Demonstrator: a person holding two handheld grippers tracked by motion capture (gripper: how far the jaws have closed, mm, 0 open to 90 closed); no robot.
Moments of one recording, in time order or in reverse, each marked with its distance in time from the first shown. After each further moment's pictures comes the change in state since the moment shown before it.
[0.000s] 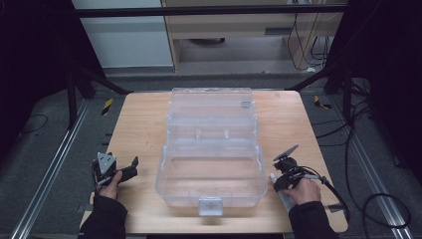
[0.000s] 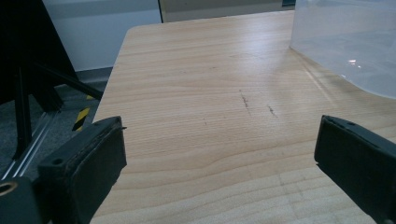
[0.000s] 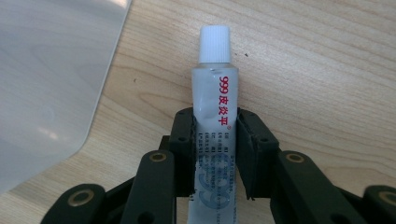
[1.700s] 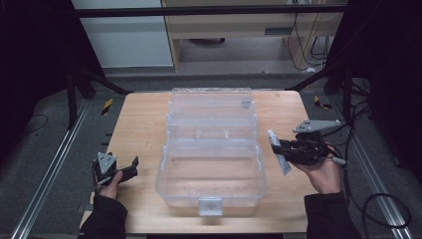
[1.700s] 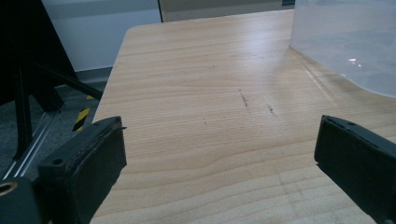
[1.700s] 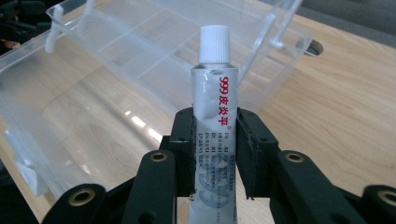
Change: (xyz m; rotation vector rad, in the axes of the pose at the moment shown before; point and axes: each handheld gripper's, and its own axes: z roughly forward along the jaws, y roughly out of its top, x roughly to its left) left arm -0.001 0.000 0.000 0.002 0.001 0.004; right arm 0.006 0.004 -0.140 -0.687 0.164 -0.301
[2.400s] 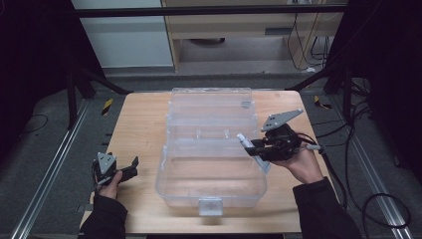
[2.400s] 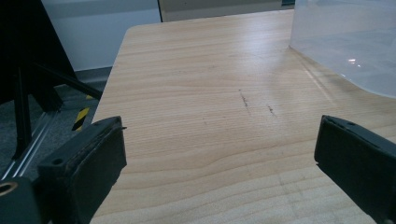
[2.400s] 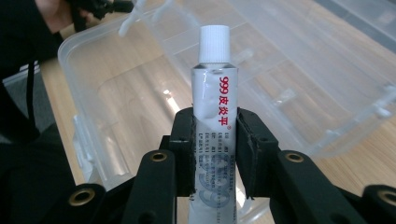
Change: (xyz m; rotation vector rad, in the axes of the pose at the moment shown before) left arm 0.000 0.000 0.000 0.000 -0.003 -0.002; right arm 0.042 0.045 0.030 0.098 0.202 -0.232
